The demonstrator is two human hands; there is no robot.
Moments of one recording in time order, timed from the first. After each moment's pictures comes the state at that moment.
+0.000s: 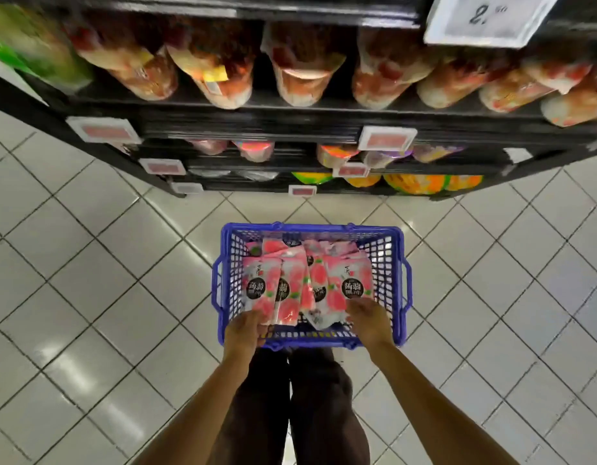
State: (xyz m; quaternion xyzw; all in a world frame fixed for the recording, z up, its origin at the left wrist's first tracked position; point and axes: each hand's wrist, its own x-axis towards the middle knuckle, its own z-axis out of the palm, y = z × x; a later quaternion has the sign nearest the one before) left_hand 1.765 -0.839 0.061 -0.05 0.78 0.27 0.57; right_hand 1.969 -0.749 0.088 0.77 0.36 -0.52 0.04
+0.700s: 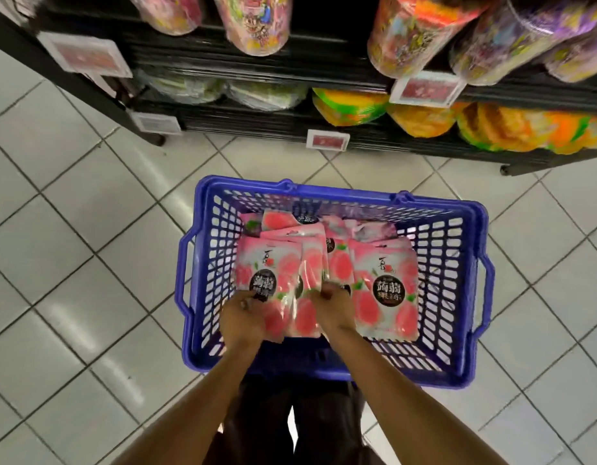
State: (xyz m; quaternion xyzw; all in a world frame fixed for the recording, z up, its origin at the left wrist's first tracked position) left_hand 1.785 -0.860 -0.161 0.14 0.90 0.15 0.39; right_hand 1.914 -0.778 -0.149 0.73 0.42 -0.53 0.08
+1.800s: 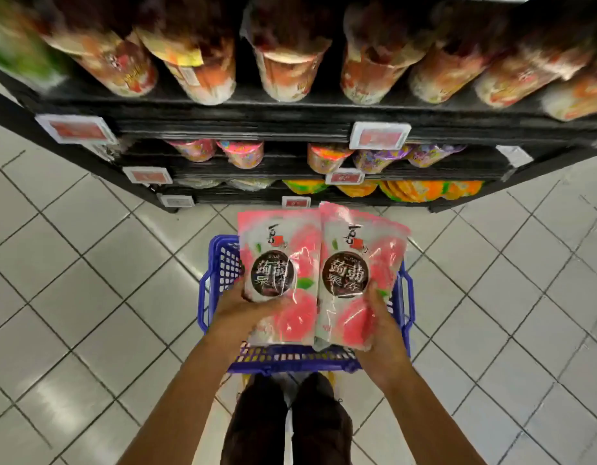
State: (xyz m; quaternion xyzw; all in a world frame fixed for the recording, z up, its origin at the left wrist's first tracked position) left_hand 1.758 -0.774 0.099 0.13 0.67 0.36 0.64; right_hand 1.974 -0.742 0.109 0.58 0.12 -0.74 -0.31
